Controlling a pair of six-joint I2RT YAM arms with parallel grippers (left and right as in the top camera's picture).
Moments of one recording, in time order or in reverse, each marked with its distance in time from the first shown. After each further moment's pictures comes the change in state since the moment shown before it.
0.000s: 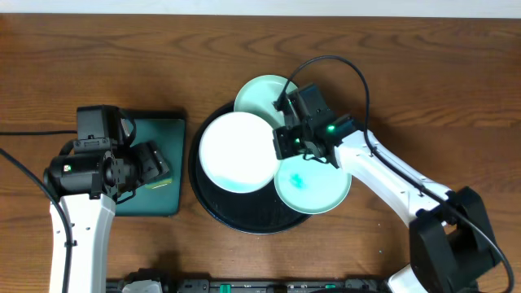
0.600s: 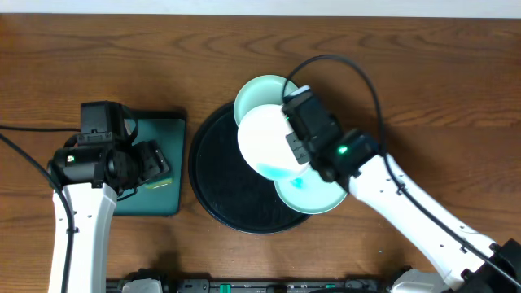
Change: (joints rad) left arm 0.000 0.050 0.000 0.001 -0.003 0.000; right arm 0.149 -0.211 0.043 -0.173 0.615 -0.212
